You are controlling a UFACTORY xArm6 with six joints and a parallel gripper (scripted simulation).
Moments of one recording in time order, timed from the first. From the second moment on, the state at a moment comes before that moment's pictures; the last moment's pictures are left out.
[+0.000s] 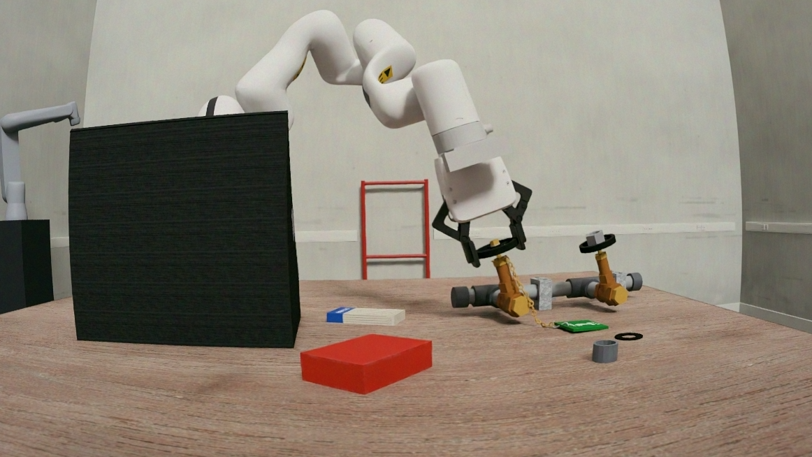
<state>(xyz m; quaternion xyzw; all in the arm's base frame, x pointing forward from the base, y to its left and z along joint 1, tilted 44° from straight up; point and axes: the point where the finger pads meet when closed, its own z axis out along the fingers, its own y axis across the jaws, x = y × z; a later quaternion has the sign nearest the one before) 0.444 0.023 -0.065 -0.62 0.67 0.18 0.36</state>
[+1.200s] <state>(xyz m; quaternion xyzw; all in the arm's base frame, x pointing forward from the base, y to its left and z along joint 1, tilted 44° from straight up) 0.444 0.023 -0.065 -0.72 0.57 0.13 0.38</state>
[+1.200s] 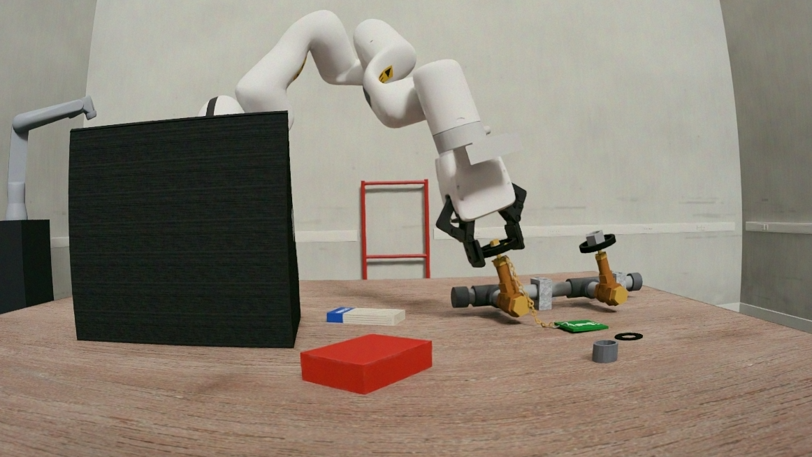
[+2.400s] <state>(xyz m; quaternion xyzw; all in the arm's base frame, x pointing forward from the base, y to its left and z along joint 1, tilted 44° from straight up) 0.443 0.023 -0.065 -0.92 -0.12 -0.15 0.35</state>
